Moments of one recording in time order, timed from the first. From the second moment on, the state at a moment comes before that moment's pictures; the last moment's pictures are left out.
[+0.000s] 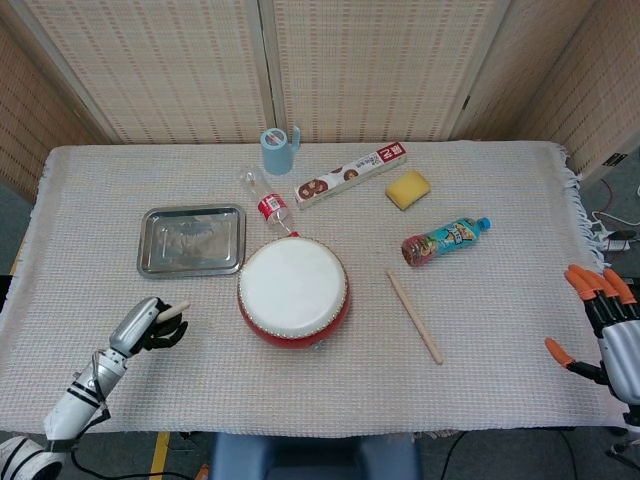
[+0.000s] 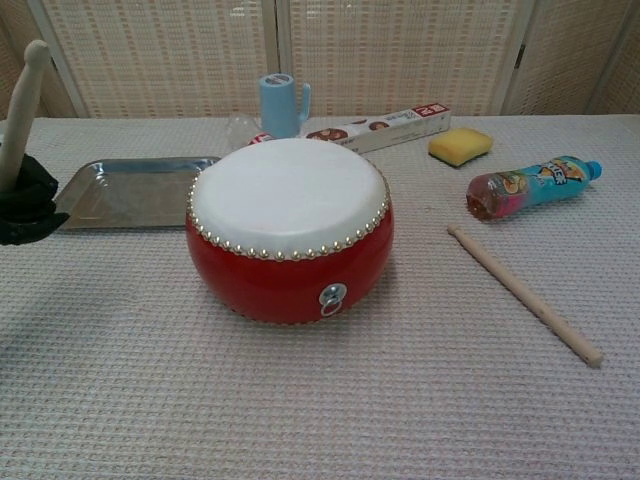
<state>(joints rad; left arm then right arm) -0.51 -1.29 -0.01 -1.47 1.52 1.15 -0.64 0.06 -1.01 0.06 -1.60 -1.66 1.63 0.24</state>
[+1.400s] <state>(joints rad) -0.80 -1.46 -0.19 -1.52 0.96 1.00 0.76 0.07 -1.01 0.04 -1.62 -1.68 1.62 0.23</state>
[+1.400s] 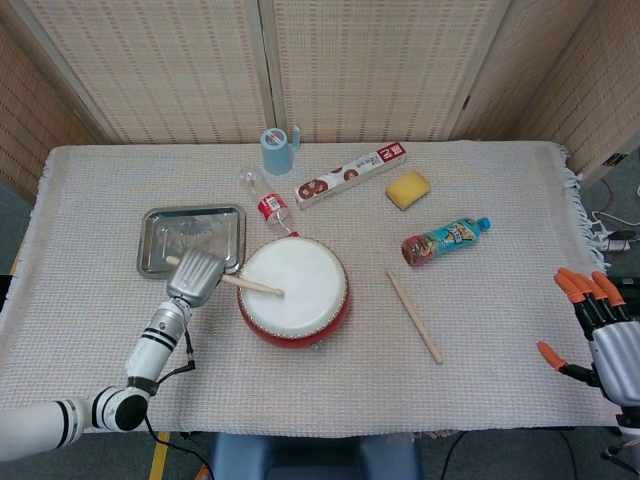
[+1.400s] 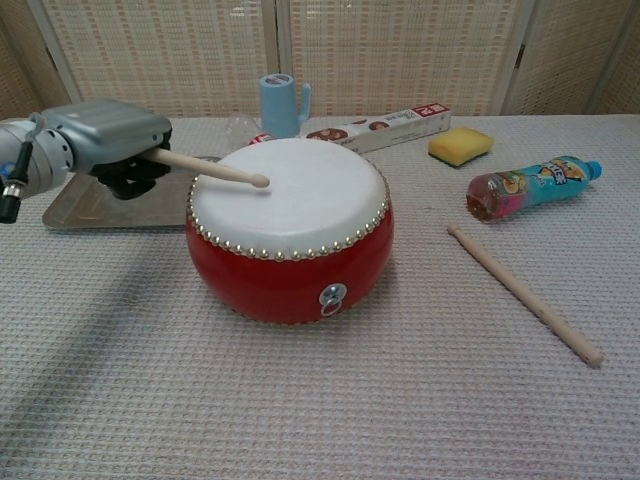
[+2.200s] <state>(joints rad) -0.85 -1.46 -0.14 -1.49 0.86 1.01 0.80 0.07 -1.01 0.04 -1.61 -1.67 1.63 0.25</state>
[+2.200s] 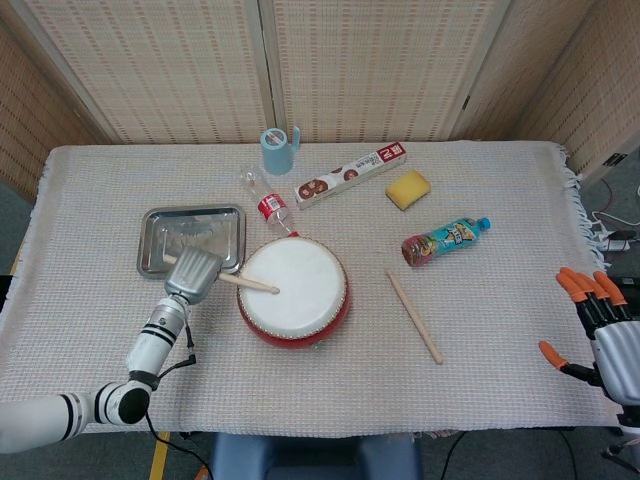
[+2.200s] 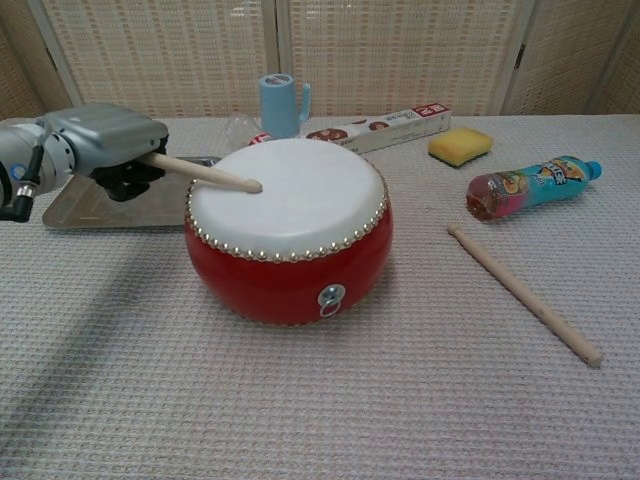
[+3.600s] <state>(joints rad) -0.90 -1.47 -0.13 -1.53 0.79 1.01 0.78 0.07 -1.02 0.04 -1.59 -1.66 1.62 0.27</state>
